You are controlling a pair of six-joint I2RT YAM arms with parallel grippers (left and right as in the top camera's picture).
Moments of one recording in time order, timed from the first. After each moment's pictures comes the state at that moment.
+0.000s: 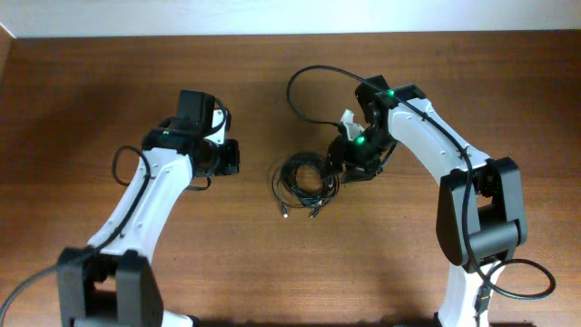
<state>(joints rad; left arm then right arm) -0.13 1.63 1.19 -0.78 0.14 -0.16 0.30 2.07 1.58 -1.13 -0.59 0.22</state>
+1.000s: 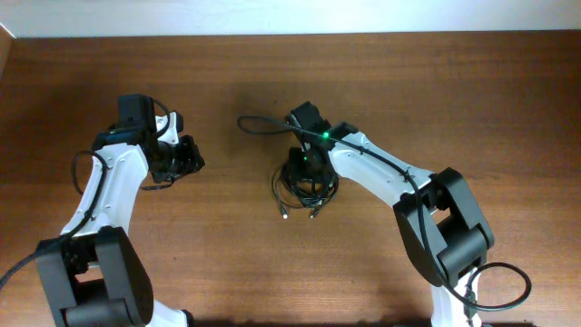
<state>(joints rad) 0.16 1.70 1.19 -0.80 0.34 -0.18 0.60 2.08 1.46 -0.66 -0.14 0.64</state>
